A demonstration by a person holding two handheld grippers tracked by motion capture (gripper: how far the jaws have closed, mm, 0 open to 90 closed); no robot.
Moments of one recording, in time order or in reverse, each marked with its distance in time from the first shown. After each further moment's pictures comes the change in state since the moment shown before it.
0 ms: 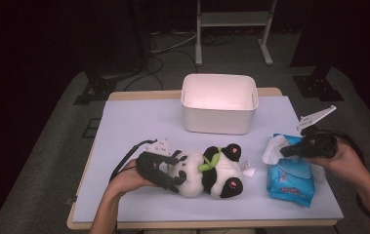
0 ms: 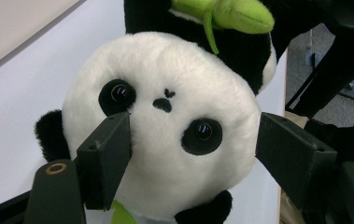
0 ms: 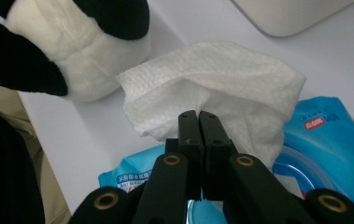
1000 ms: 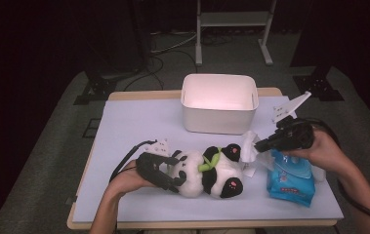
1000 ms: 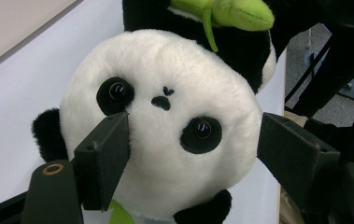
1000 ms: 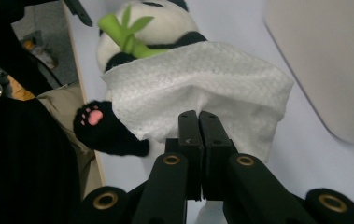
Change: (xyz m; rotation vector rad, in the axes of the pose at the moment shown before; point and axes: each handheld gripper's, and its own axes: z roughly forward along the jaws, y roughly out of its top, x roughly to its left) left arm 0.000 -0.002 0.001 -0.004 -0.004 -0.005; right arm 0.055 0.075 -0.001 -0.039 0.148 -0.186
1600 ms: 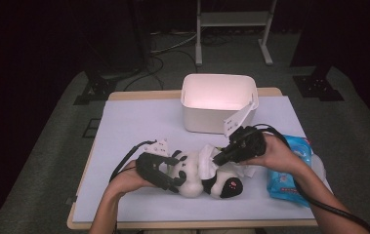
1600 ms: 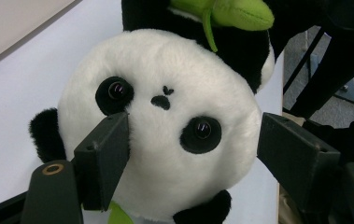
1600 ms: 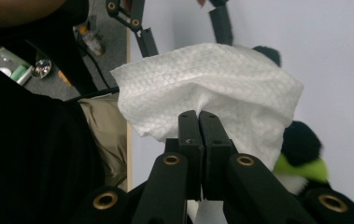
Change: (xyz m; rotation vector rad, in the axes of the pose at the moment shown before) left arm 0.001 -0.002 0.001 -0.008 -0.011 -0.003; right arm 0.044 0.062 0.076 0.029 0.194 -0.185
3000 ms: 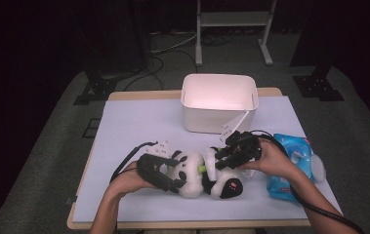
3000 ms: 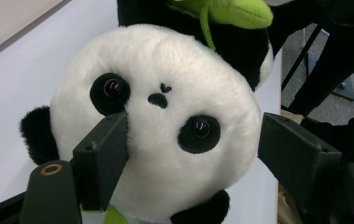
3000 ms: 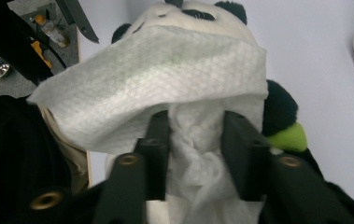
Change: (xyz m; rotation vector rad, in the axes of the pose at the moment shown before) left arm -0.001 -0.002 0.004 0.006 -0.009 0.003; right arm -0.018 -0.022 0.027 0.050 -0.113 0.080
